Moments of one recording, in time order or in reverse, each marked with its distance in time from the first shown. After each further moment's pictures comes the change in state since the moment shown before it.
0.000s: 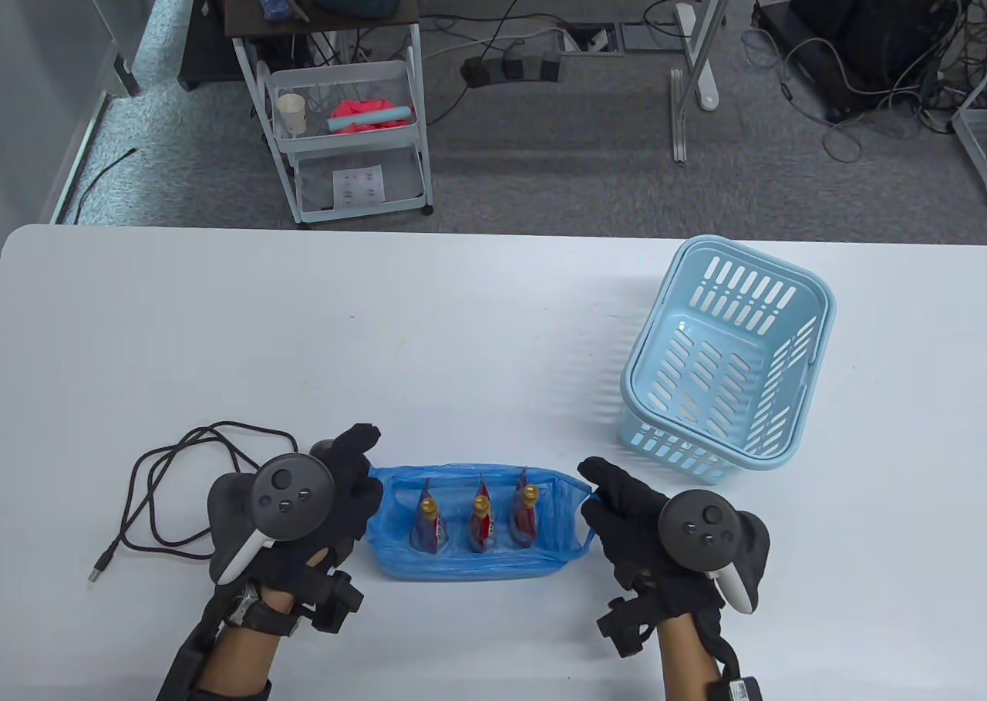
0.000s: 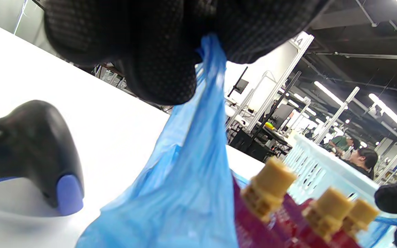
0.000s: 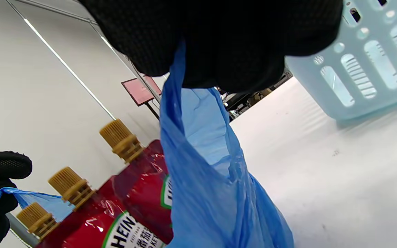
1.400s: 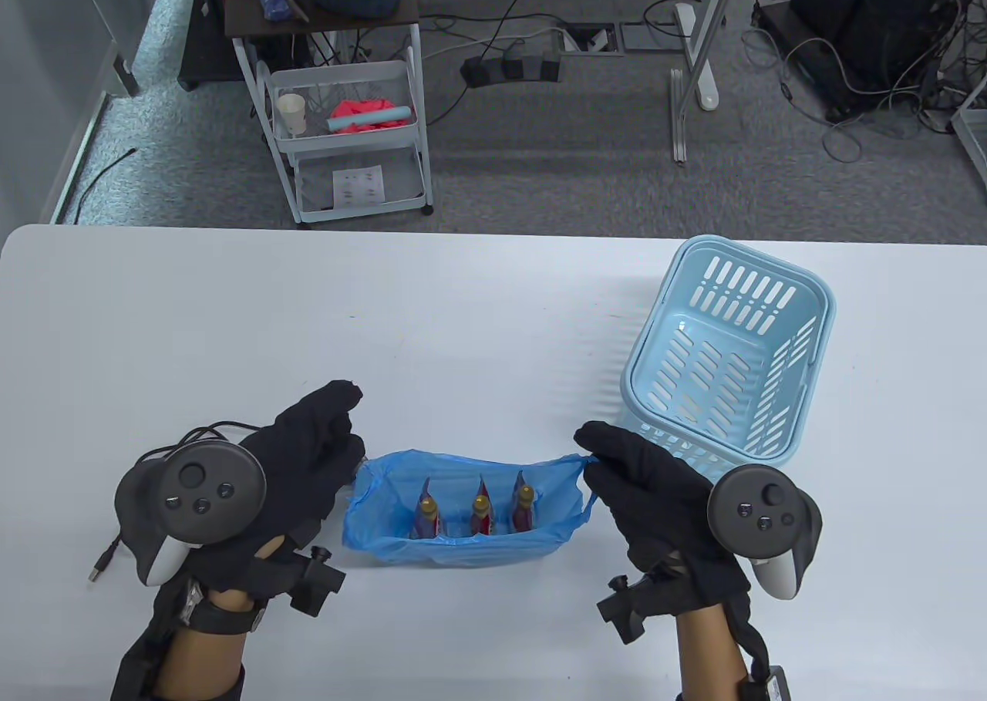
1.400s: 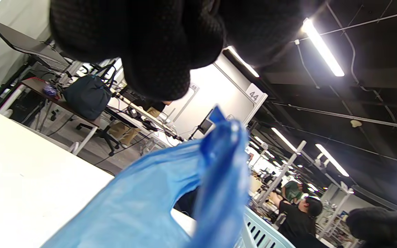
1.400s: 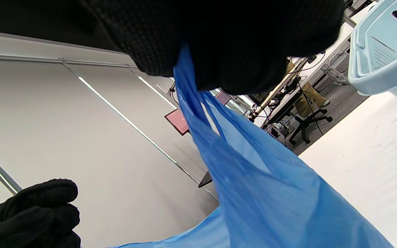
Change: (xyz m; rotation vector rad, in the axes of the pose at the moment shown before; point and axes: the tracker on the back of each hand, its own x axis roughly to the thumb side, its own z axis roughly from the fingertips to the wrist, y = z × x) left_hand 0.030 0.082 0.013 0.164 -0.160 0.133; right_hand 0.069 -0.060 -0.004 -0.061 -0.130 -0.208
